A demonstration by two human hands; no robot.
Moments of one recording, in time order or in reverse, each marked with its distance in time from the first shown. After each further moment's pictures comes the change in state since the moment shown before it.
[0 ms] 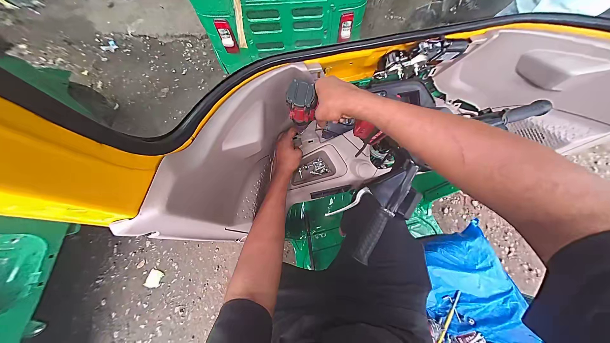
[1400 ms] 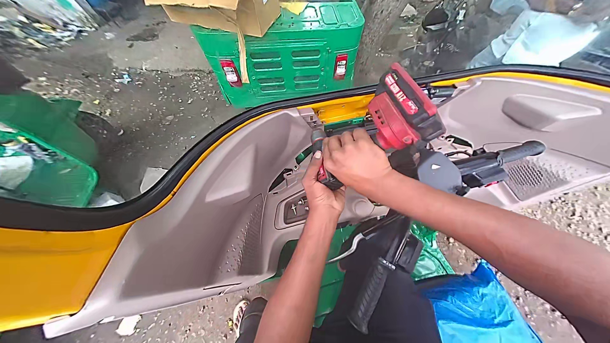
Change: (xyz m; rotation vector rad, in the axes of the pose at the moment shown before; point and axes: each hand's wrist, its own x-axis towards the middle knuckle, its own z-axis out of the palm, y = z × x) left_hand -0.014 0.164 0.045 -1.822 0.221 -0.414; right_hand -0.050 0.048 0.040 -0.962 0.629 -0.358
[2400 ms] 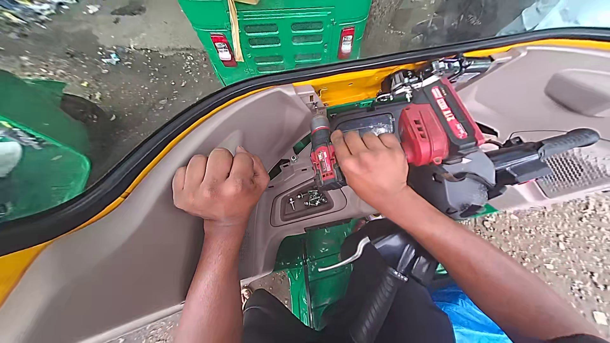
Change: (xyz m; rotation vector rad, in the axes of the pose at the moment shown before) left_hand 0.012 0.151 -0.050 2.259 0.205 1.930; right_hand -0.023 -0.025 0.049 0.184 0.191 0.290
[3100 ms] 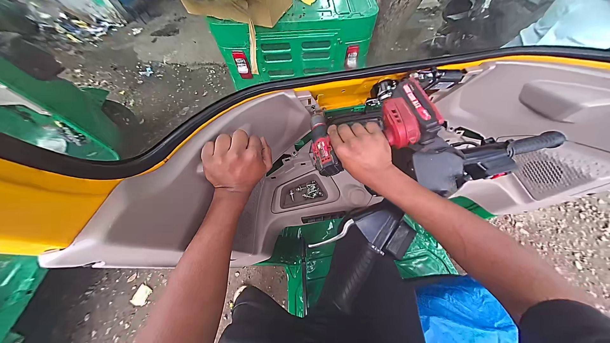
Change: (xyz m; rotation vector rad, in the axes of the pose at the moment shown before) left_hand -0.002 -0.001 -0.004 0.116 -0.223 0.131; right_hand -0.006 0.021 0.003 0.004 0.040 -0.094
